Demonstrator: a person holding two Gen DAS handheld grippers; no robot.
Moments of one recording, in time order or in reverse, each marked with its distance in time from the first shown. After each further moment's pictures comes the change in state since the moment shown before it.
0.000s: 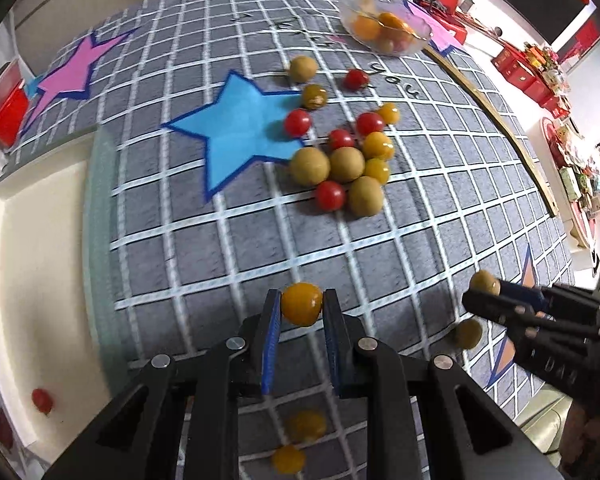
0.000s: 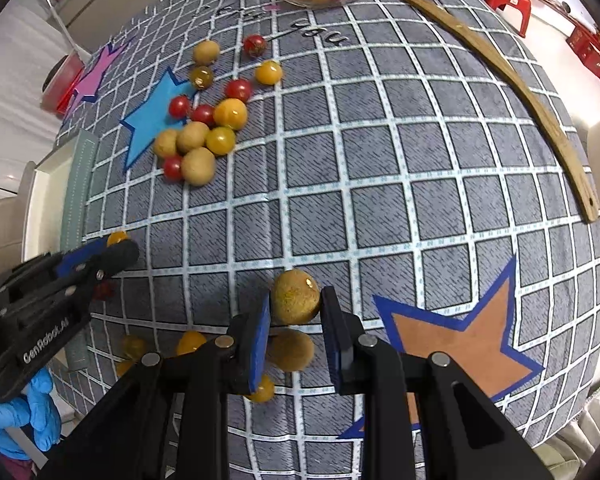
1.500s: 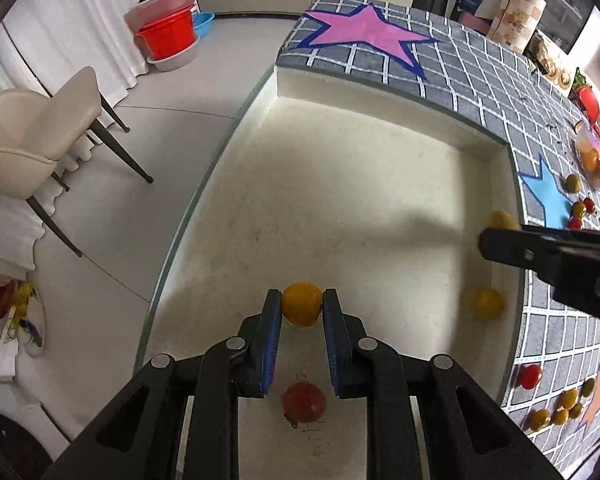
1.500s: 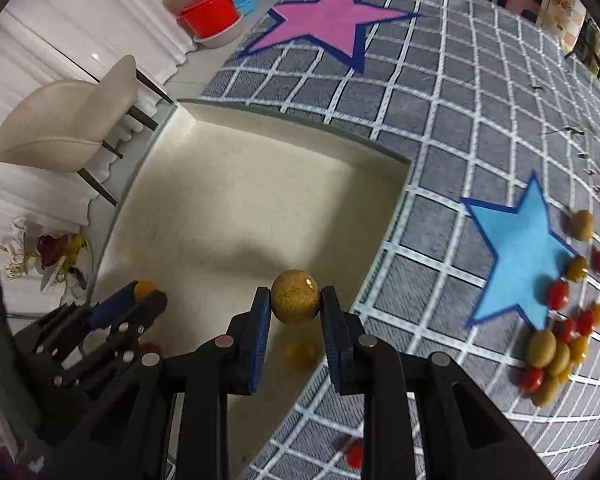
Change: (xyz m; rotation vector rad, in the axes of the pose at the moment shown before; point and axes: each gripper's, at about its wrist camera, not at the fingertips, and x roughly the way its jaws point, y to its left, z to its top) left arm -0.030 0.224 -0.058 -0.435 -0.091 0.285; right arm 0.085 0.295 0.077 -0.494 0.066 0.125
